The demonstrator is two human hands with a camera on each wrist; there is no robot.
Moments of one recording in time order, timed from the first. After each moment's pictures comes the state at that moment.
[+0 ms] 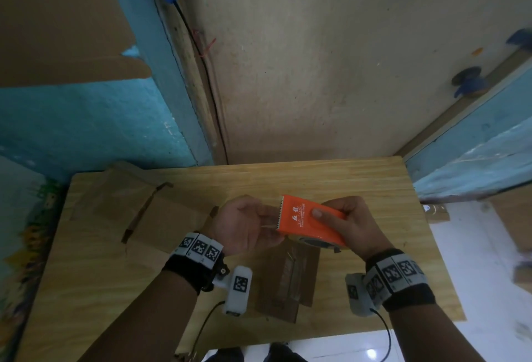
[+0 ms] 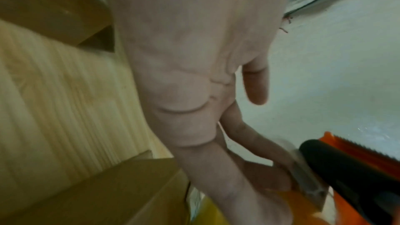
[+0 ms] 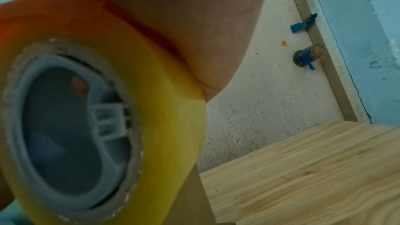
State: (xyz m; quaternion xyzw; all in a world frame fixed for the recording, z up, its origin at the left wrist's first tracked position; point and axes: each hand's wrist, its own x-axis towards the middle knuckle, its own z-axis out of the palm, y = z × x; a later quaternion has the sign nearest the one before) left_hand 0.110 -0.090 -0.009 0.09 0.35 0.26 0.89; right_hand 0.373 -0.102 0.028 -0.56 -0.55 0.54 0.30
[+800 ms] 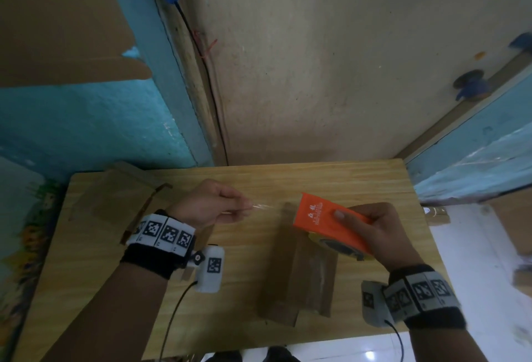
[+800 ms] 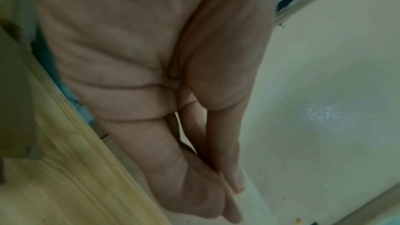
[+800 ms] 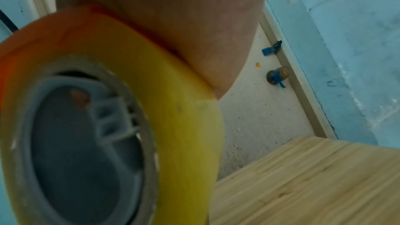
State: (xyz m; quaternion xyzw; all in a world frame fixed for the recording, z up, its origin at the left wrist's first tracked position) left_hand 0.065 -0.061 0.027 0.35 0.56 0.23 0.71; right_hand 0.399 -0.110 0.048 -0.61 -0.54 0.48 0.32
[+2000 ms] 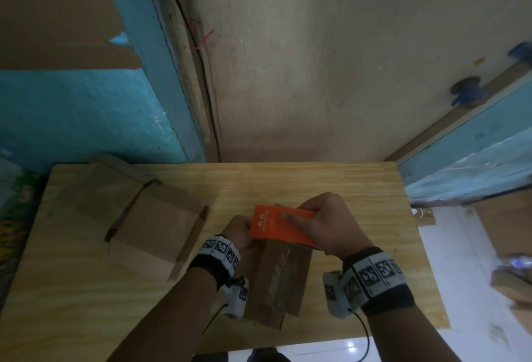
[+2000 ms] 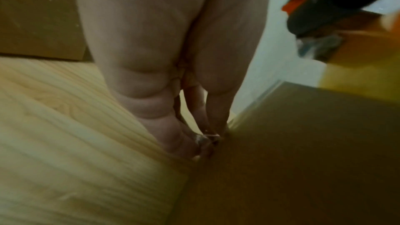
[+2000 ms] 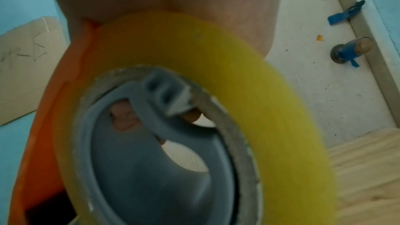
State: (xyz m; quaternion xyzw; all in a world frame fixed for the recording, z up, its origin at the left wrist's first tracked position) left_hand 0.134 -0.080 -0.109 0.47 0.64 0.09 0.60; right_hand 0.342 -0.078 0.037 -0.63 -0.66 0.39 0.11
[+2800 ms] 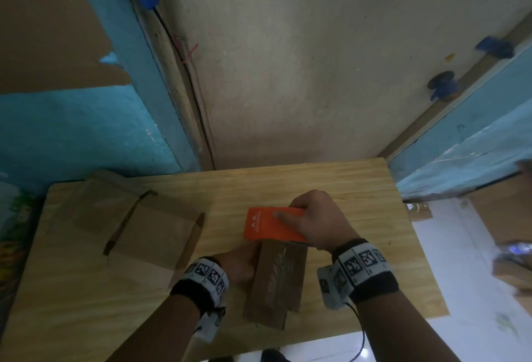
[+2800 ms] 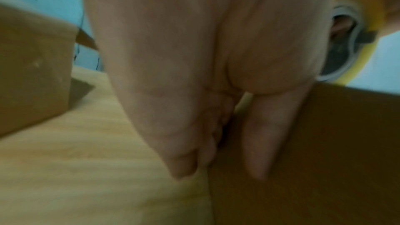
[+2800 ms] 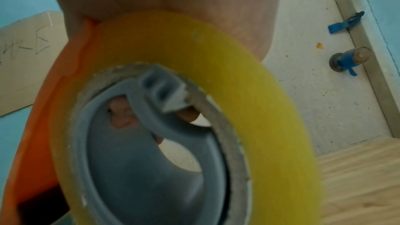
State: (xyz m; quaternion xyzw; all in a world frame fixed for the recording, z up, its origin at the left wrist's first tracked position) left_hand 0.130 -0.120 -0.096 0.76 0.45 -0.09 0.46; right_hand 0.341 -0.080 0.032 -0.63 -0.69 0.34 0.11
